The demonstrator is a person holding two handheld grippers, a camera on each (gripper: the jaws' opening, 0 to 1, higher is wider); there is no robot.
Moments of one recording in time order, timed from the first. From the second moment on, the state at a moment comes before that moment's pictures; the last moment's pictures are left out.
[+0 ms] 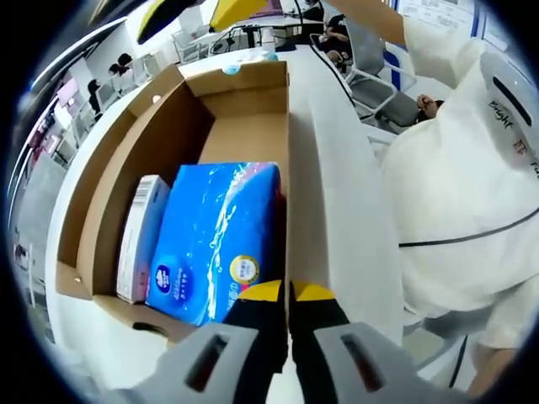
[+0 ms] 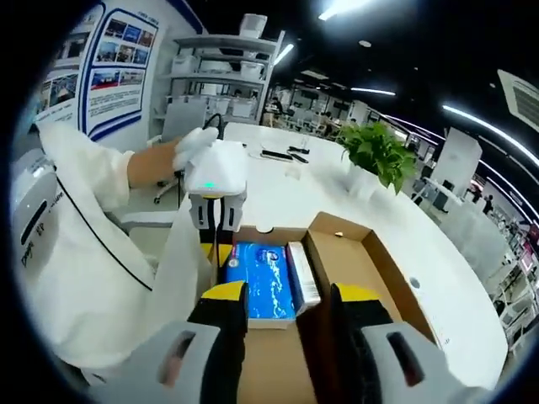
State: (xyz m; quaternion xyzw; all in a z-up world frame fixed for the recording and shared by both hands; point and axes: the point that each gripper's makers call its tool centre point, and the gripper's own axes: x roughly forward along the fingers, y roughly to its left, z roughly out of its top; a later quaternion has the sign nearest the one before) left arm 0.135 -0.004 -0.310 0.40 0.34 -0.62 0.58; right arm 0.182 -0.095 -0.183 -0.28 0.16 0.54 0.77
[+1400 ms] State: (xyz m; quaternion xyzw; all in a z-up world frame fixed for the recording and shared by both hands) left arm 0.125 -0.005 -0.312 0.40 0.34 -0.62 0.58; right arm 0.192 -0.049 -0.261 -0.33 0.25 0.57 0.71
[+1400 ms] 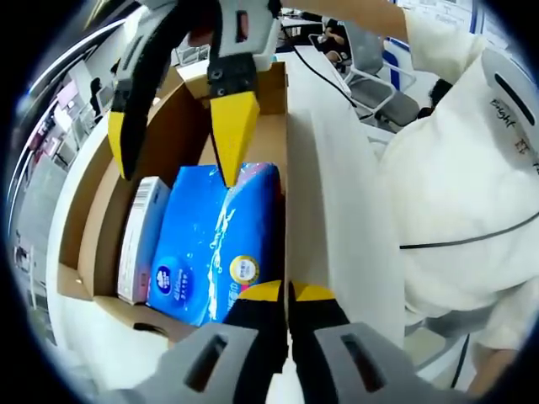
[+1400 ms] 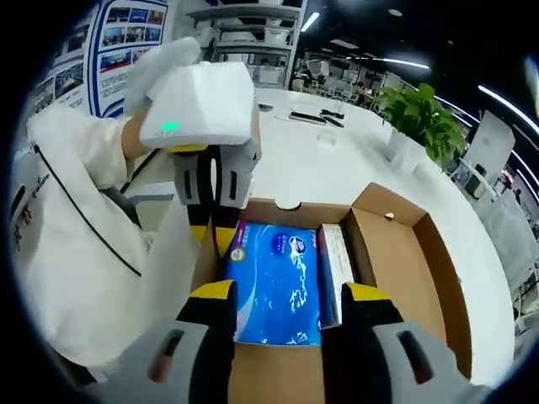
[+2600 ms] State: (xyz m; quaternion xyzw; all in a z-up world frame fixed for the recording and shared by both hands) left arm 0.129 -0.004 -0.311 0.40 0.34 -0.62 0.58; right arm 0.194 -0.034 -0.299 -0.38 0.35 0.57 0.64
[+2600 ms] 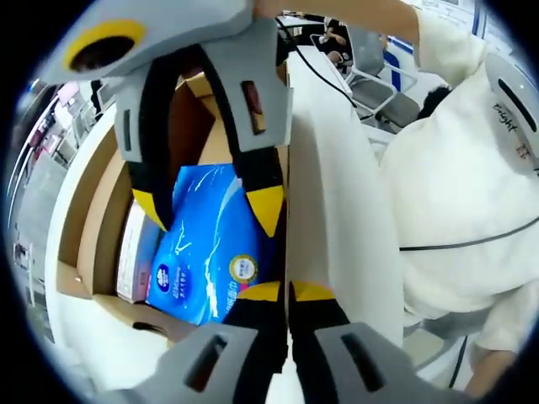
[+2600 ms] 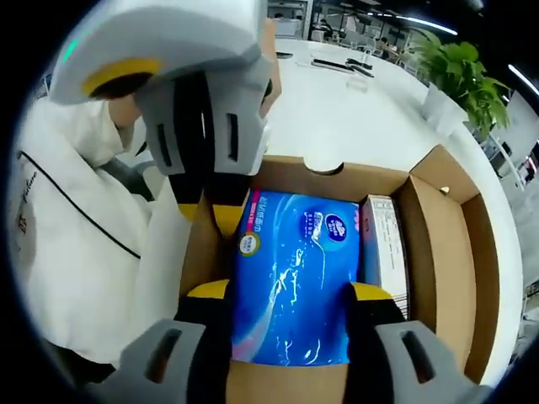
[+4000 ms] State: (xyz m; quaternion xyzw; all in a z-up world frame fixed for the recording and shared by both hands) left arm 0.124 -0.005 -0.312 0.40 0.34 -0.62 0.58; right arm 0.169 -0.100 -0.307 -0.41 0.36 0.57 0.61
